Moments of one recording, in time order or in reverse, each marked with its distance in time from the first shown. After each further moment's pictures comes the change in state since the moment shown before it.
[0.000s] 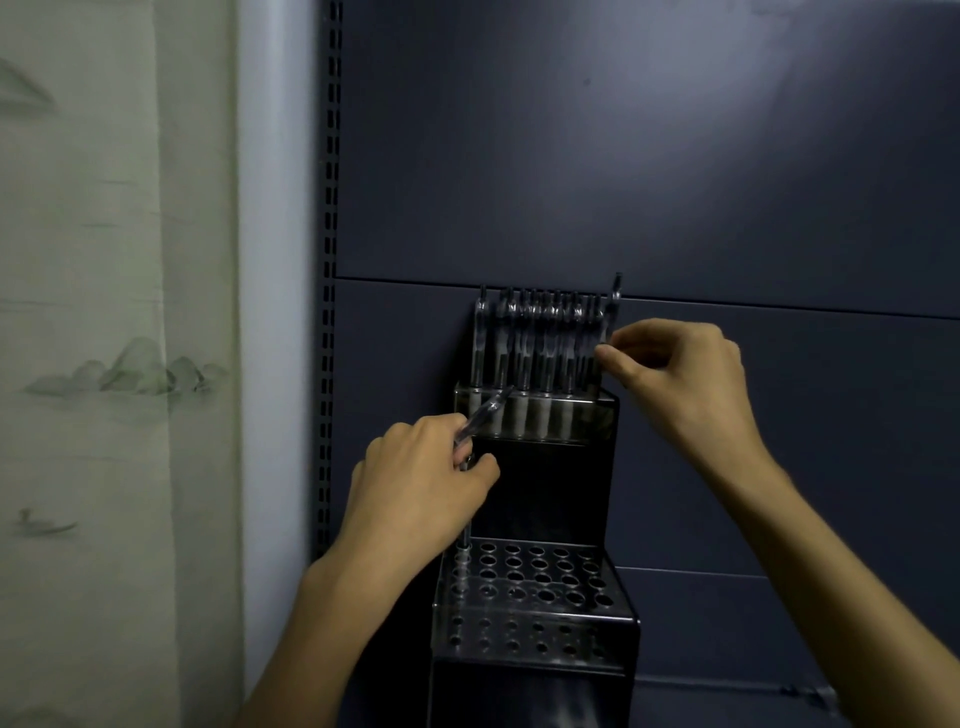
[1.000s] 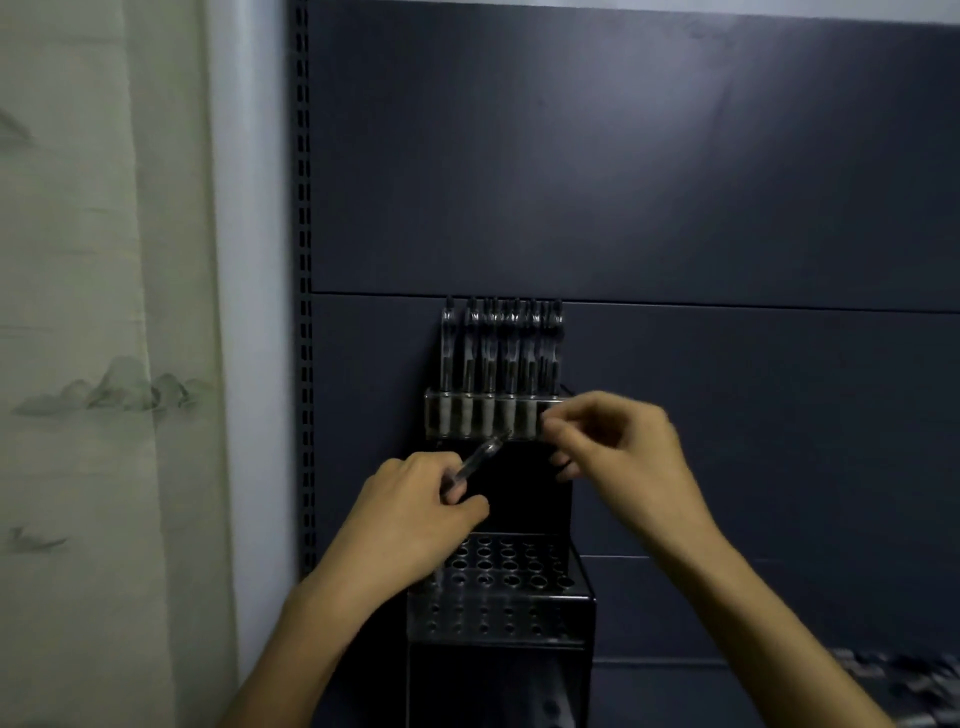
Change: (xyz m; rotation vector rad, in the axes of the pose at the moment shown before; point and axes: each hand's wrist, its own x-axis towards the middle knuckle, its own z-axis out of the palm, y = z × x) left_hand -0.016 0.003 0.006 -0.091 -0.218 0.017; right_hand -0.064 -0.011 -0.003 0.458 -0.223 0.230
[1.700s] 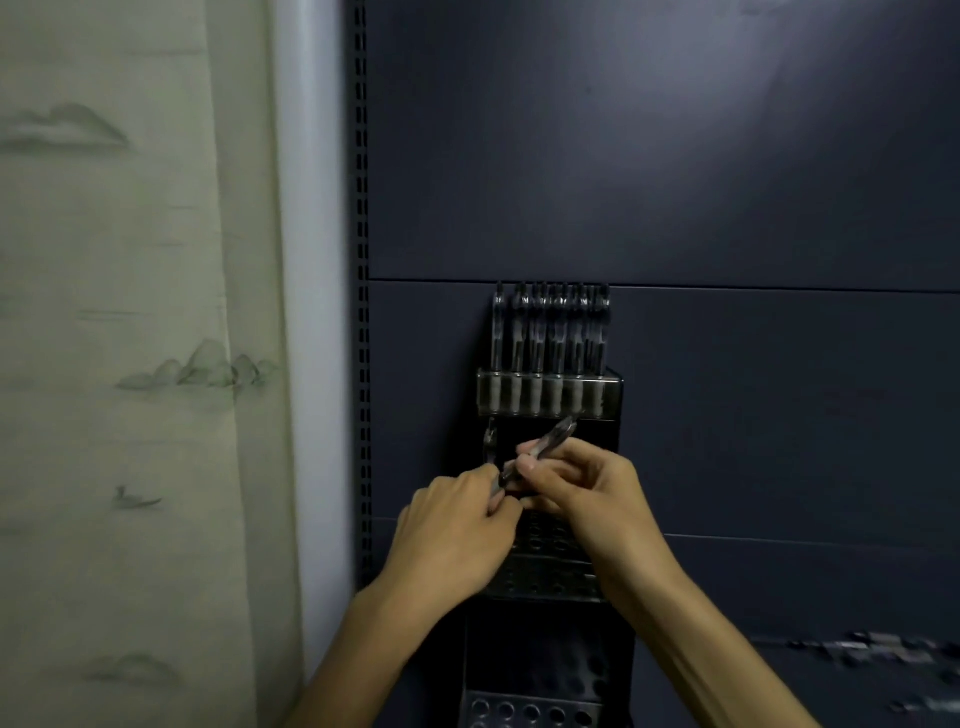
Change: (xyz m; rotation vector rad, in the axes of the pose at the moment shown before) left_hand -0.033 -0.011 0.010 0.136 -0.024 -0.043; right_hand -0.046 0.003 0.062 0.511 -0.137 0.270
